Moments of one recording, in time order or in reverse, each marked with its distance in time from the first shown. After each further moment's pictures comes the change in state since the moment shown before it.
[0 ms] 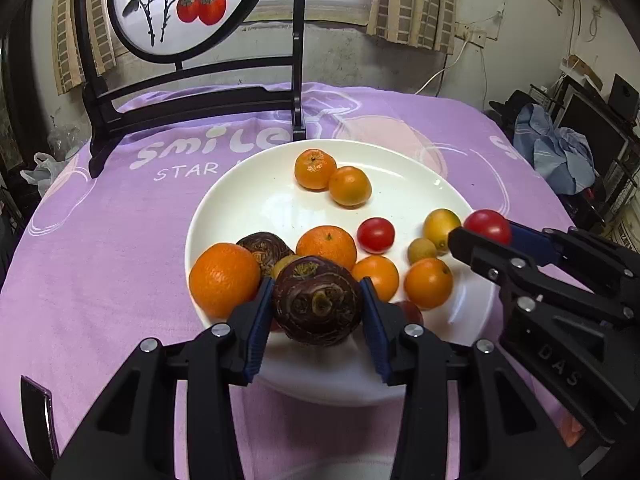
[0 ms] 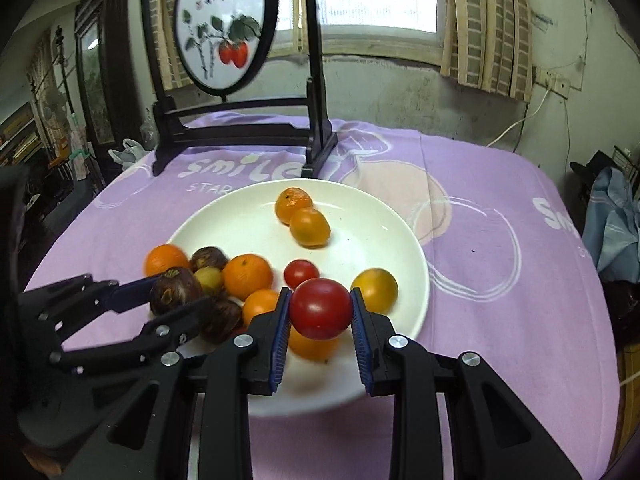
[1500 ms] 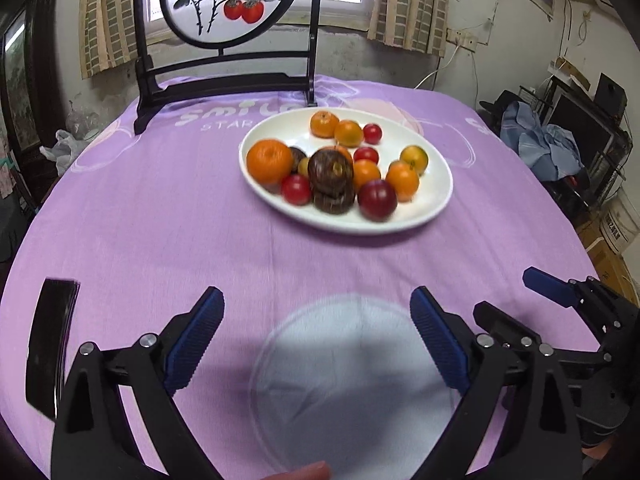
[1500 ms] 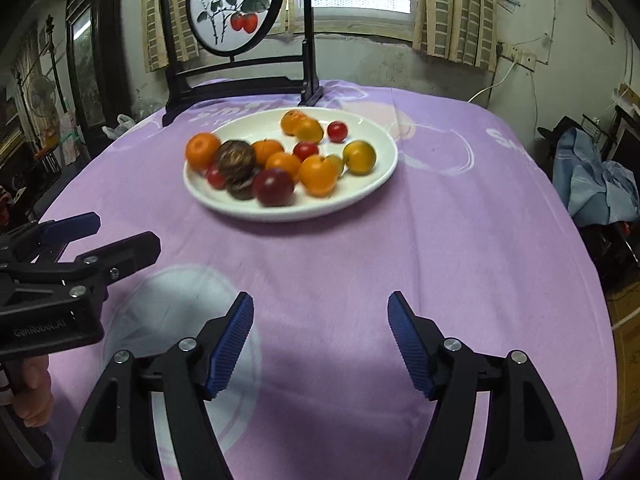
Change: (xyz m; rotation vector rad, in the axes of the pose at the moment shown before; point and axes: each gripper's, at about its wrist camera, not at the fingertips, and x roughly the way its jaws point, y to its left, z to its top) left arm -0.097 0.011 -0.112 -0.021 -0.026 0.000; right arm -0.094 0.031 -0.133 0.016 0.052 -0.082
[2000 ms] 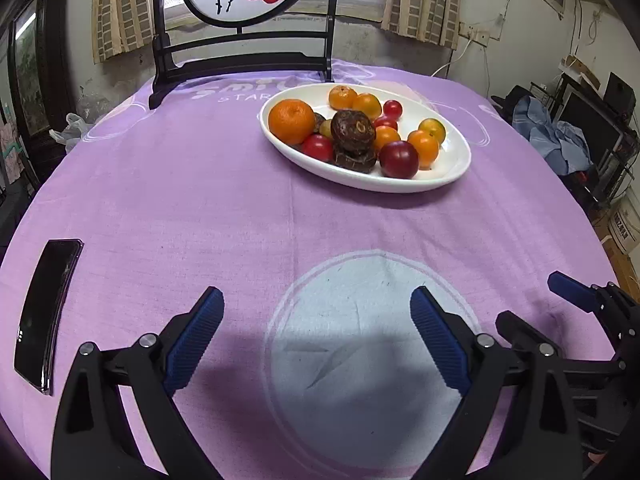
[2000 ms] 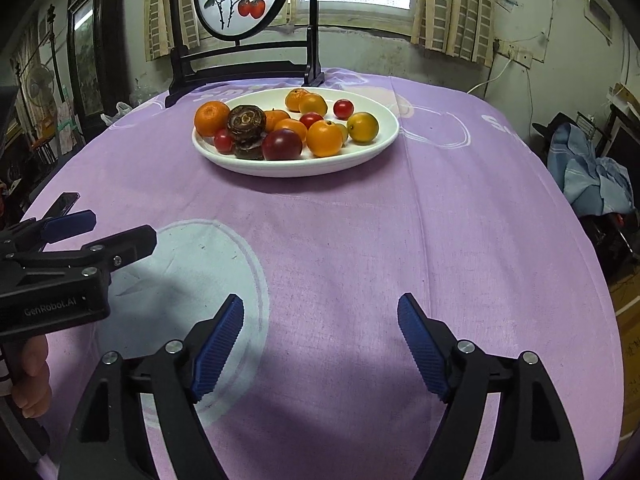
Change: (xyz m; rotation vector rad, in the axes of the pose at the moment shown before) left arm 0.010 0.012 -0.029 -0.027 0.028 0.025; right arm -0.001 0.006 -0.029 -0.001 0.017 -0.026
